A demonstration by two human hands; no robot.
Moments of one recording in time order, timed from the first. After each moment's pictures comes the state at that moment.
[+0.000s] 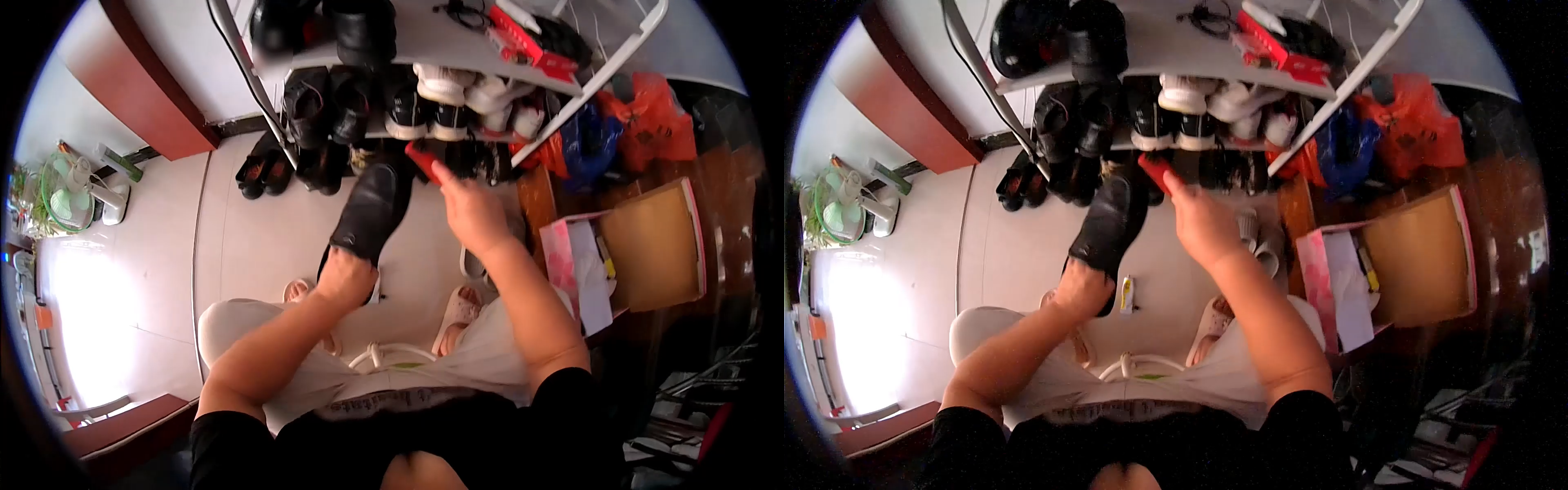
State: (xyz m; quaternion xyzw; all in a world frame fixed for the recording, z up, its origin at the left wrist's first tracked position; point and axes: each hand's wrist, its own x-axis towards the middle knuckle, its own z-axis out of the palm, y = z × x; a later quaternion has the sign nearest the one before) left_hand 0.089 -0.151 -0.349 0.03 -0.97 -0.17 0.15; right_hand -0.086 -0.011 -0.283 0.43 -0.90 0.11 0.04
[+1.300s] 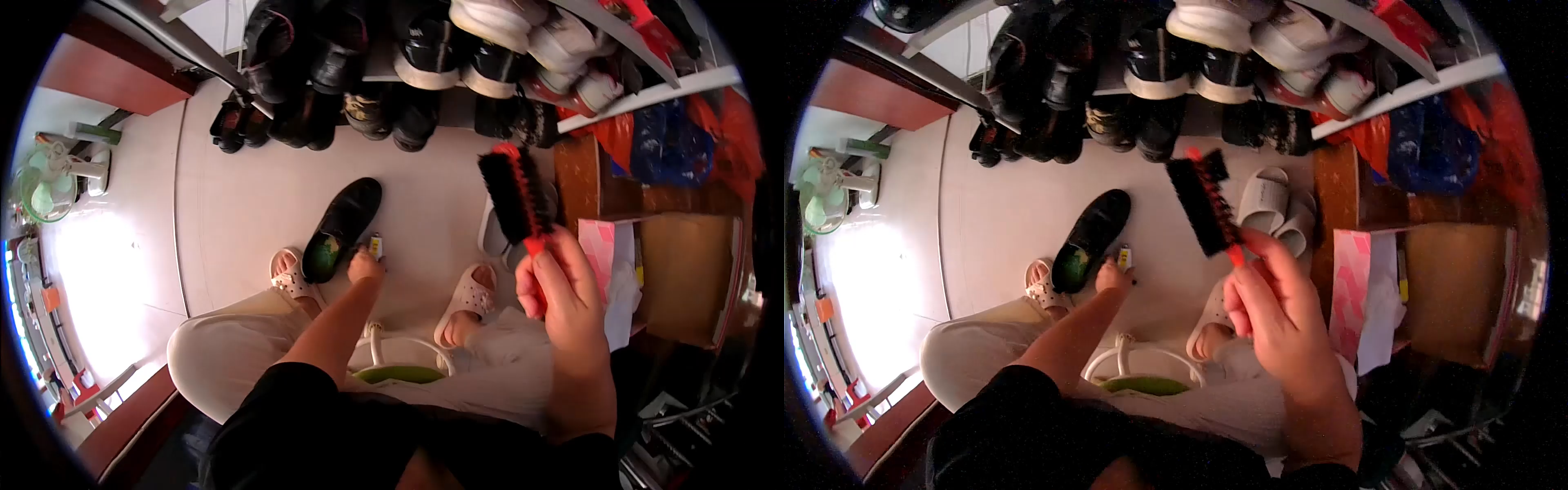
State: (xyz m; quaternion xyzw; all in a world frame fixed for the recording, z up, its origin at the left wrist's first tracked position) left_hand 0.064 -0.102 -0.591 0.52 -0.76 -0.31 -0.23; right_hand -0.080 0.030 -0.249 0.11 -0.71 0.59 -0.37
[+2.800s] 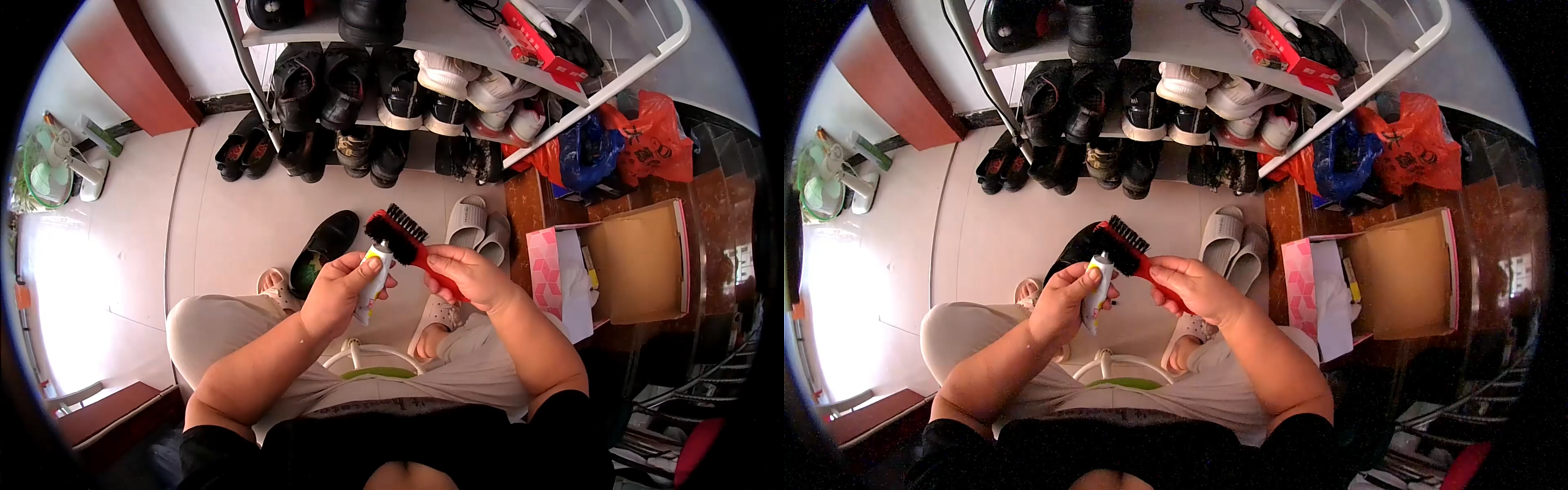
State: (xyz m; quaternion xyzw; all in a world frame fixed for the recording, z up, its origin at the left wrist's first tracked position) left_hand 0.100 -0.124 -0.310 0.23 -0.38 -0.90 0.00; right_hand -0.048 0.034 -0.279 0.13 -0.59 0.53 -0.60
